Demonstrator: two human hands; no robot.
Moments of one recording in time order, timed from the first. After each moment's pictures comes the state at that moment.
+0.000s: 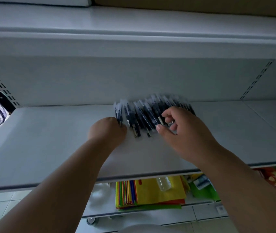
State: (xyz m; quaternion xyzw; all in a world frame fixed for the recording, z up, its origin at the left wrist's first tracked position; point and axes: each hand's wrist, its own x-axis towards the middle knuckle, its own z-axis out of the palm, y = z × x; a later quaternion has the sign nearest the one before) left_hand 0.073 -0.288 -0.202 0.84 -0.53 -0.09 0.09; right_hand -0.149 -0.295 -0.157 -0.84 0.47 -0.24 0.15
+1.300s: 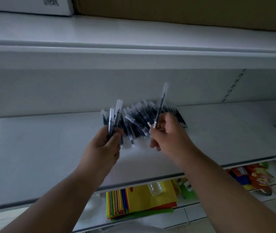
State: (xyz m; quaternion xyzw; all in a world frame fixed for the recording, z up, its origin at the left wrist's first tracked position) left_hand 0.037 -0.234 -0.195 0.56 -0.36 -0.46 0.59; right_hand -0.134 -0.301 -0.167 -0.67 0.52 -0.32 0.42
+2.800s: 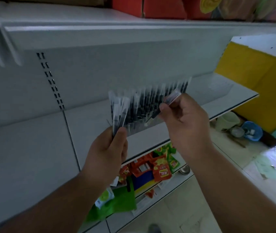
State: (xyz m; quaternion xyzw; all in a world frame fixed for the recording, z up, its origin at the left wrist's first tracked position) left_hand -0.521 -0.413 -0.184 0.46 -0.51 -0.55 0.48; right_hand -0.700 -0.427 -0.143 -0.62 0.57 -0.53 0.11
